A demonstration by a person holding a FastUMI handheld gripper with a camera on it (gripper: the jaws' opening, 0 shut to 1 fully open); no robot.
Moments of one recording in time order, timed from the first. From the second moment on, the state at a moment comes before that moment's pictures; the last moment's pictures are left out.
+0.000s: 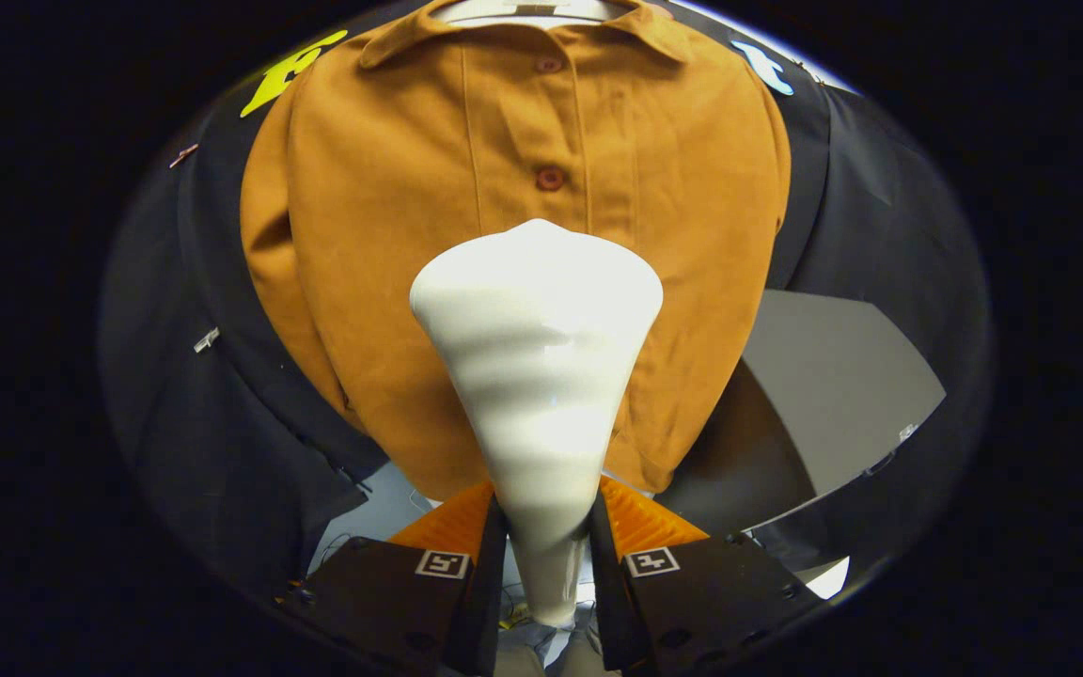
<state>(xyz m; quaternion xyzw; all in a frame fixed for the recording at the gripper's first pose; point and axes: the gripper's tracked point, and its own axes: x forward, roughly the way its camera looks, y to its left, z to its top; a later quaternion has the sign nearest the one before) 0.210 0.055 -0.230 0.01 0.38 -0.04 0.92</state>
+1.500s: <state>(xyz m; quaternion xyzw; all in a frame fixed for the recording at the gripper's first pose) 0.213 -0.023 -0.042 0.00 0.11 -0.08 0.99</state>
